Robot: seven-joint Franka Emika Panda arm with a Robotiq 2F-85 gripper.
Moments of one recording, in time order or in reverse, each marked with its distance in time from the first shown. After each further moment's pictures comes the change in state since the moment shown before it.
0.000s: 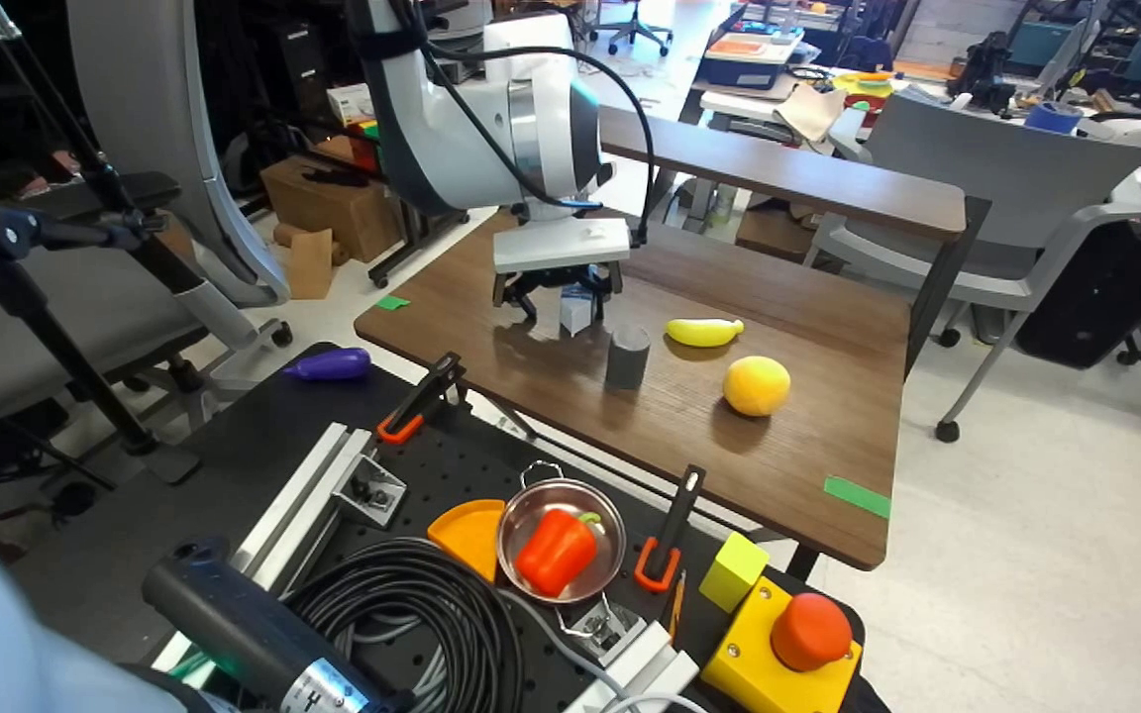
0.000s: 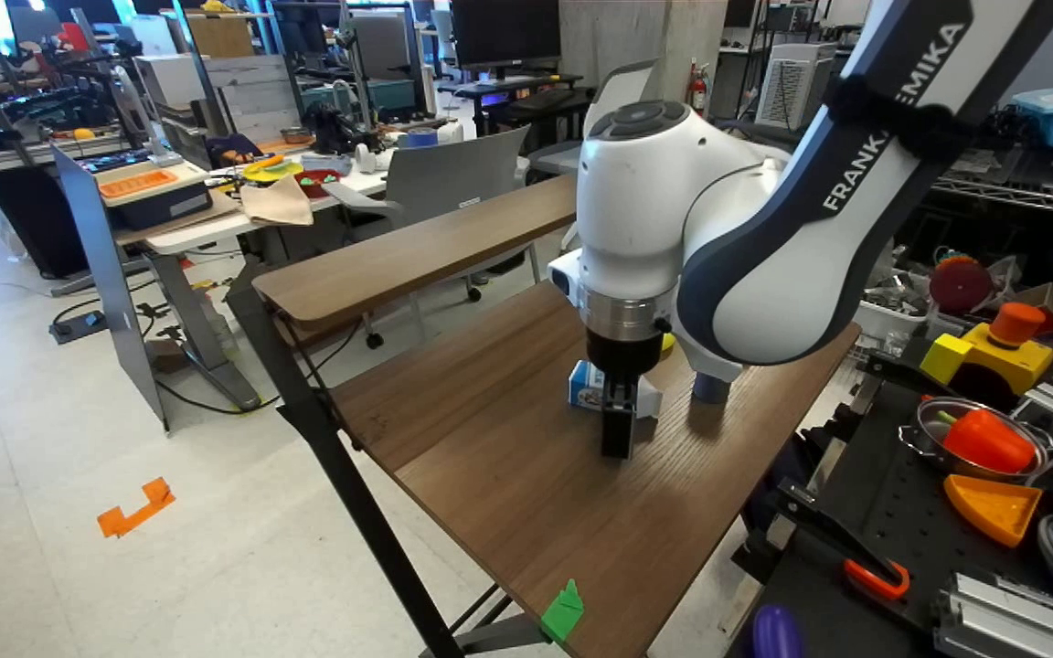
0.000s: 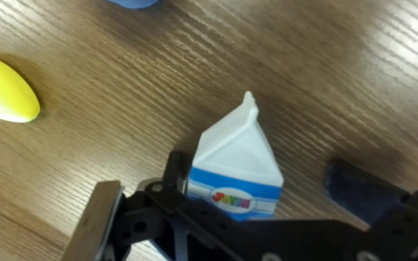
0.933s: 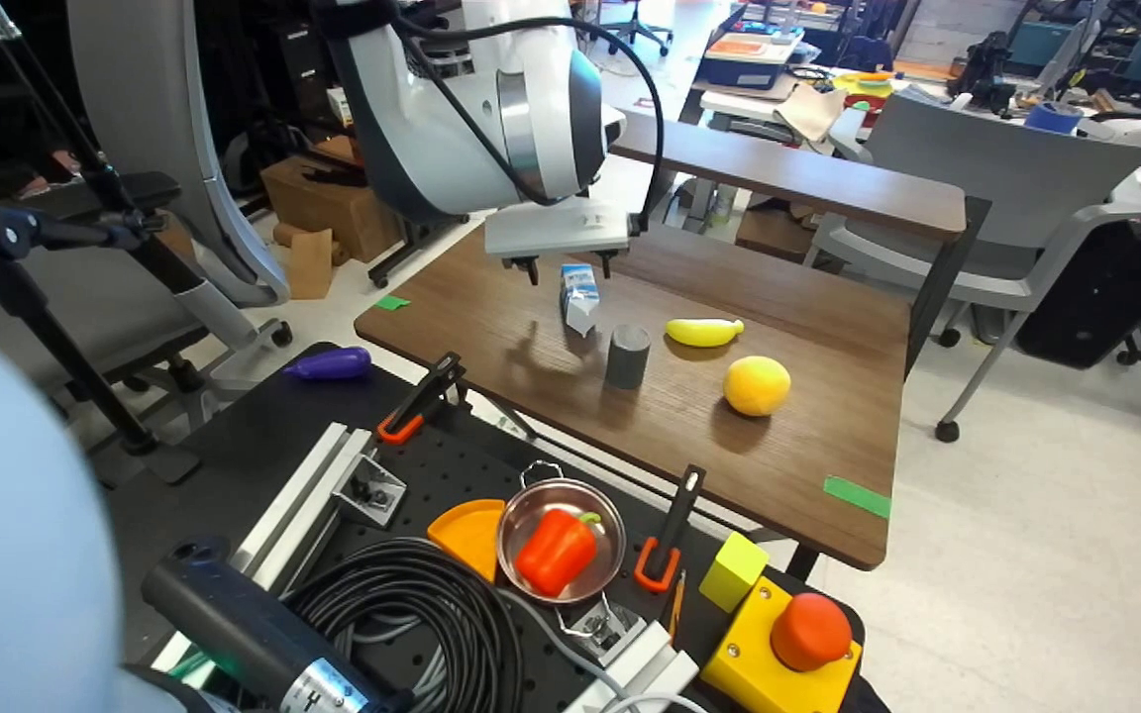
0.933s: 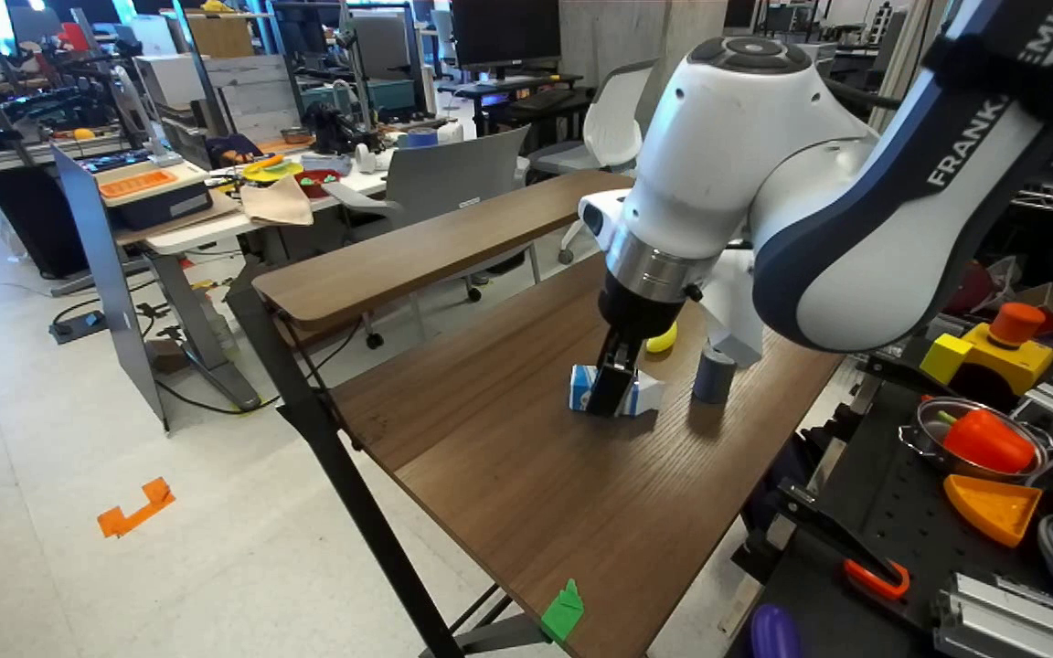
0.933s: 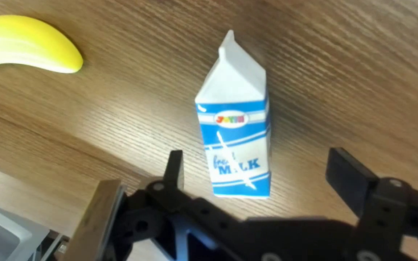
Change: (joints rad) arm 0.123 -0.115 -0.151 -0.171 0.002 0.328 0.105
